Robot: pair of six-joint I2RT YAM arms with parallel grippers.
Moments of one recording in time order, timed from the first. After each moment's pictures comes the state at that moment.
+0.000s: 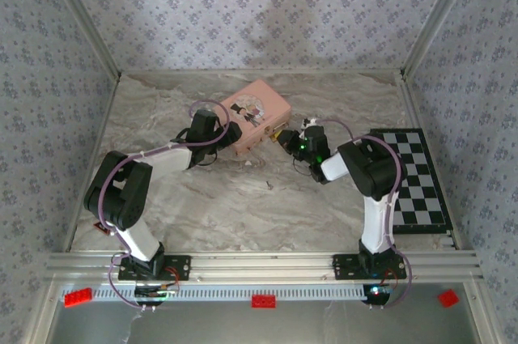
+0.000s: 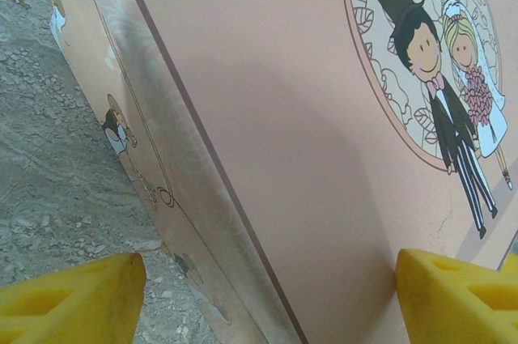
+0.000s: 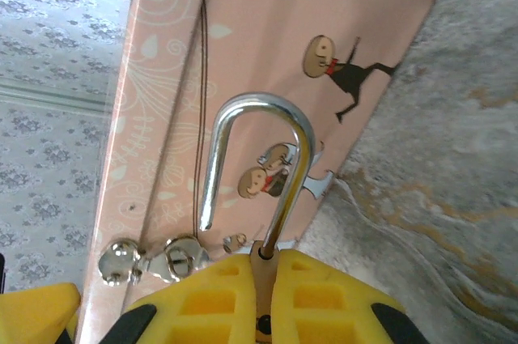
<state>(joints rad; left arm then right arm) -0.45 1.68 0.90 0.07 0.05 -0.84 0.43 1.98 0.74 0.89 -0.26 1.09</state>
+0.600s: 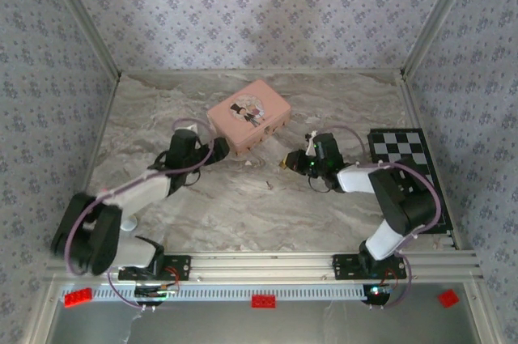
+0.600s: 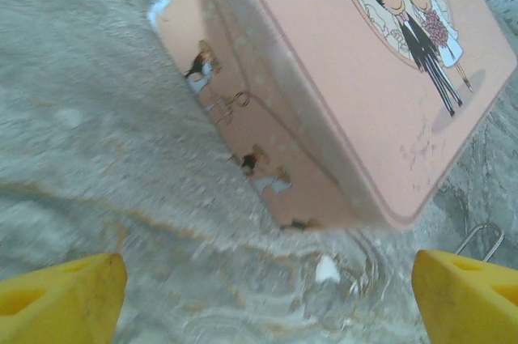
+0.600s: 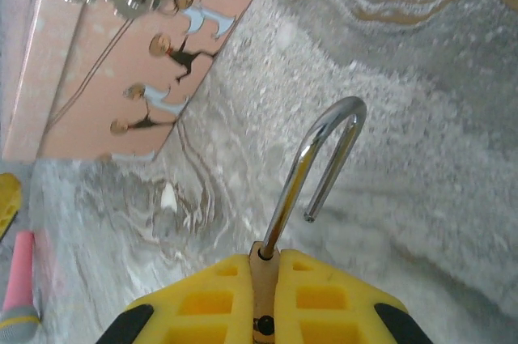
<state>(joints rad) -0.42 1.26 0.55 0.11 0.05 -0.70 0.43 1.60 0.58 0.34 -0.39 0.75</state>
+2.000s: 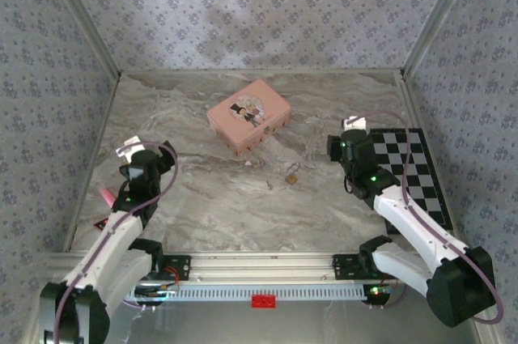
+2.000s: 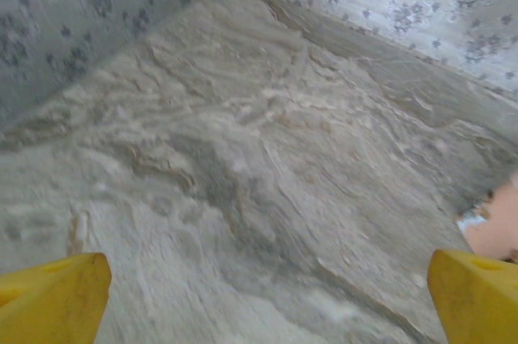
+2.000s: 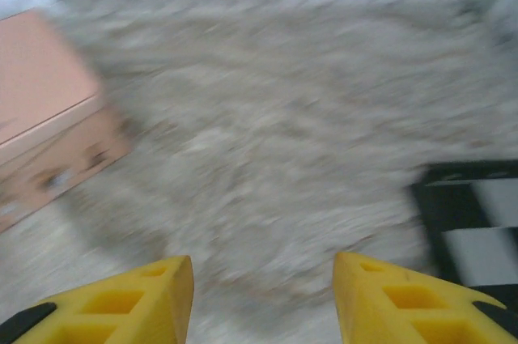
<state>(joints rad) -0.20 0.83 0.40 -0.01 -0.47 -0.46 0.40 0.99 0.62 -0.13 0.45 0.20</state>
